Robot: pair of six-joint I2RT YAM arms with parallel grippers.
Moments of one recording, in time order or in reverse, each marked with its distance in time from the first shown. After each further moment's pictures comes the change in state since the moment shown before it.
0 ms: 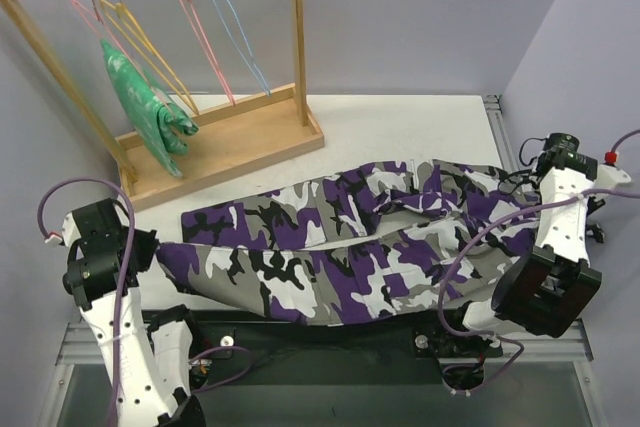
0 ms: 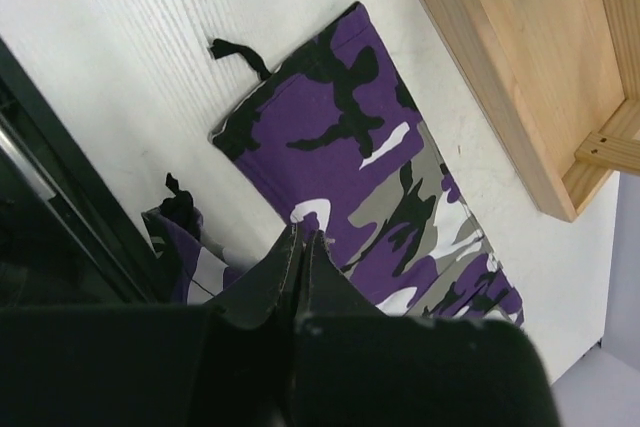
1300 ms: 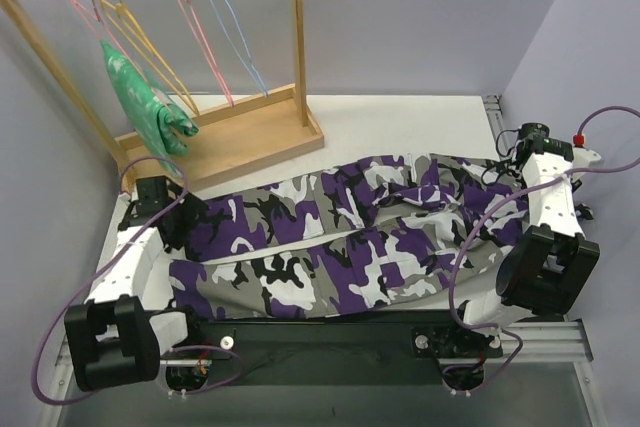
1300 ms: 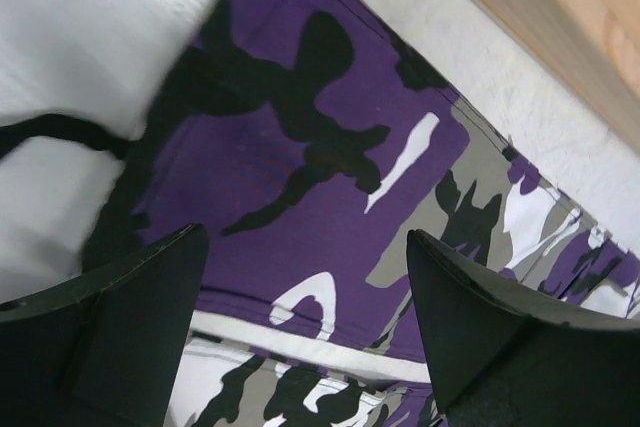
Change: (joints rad) left arm -0.219 0.440 -0.385 0.779 0.074 0.068; right arm 0.175 0.131 0.064 0.017 0.068 -0.038
